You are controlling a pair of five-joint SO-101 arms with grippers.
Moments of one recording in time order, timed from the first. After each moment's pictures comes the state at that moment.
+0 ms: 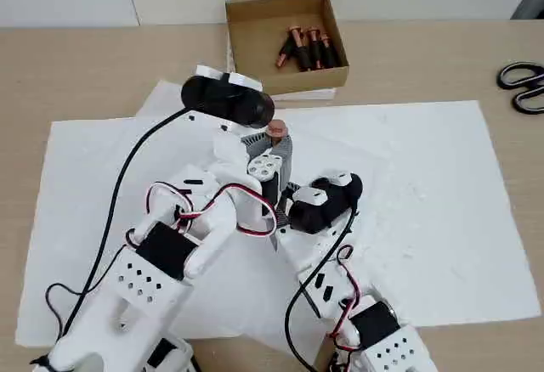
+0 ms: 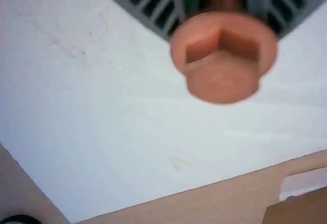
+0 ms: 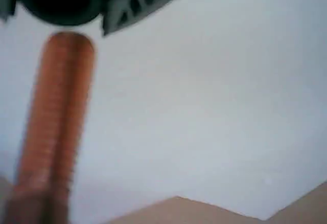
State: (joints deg) left arm 29.3 -44.9 43.6 40.0 21.1; right arm -32.7 -91.6 96.4 18.6 -8.8
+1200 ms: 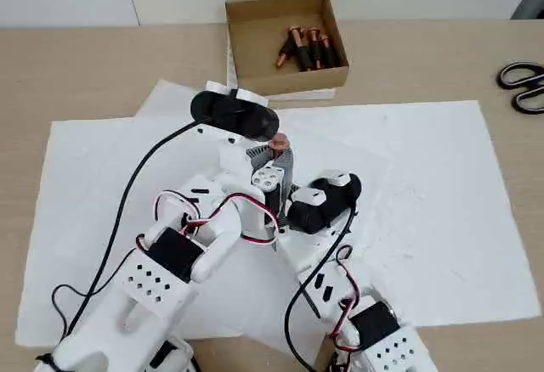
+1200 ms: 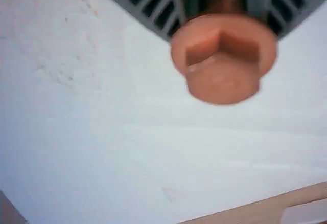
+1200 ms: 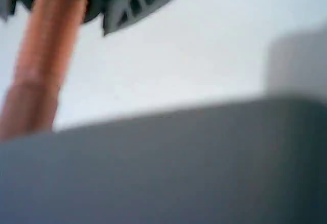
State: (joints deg) left arm 29.8 -44.9 51.5 35.1 21.1; right arm -32.9 -91.5 96.4 18.6 -8.8
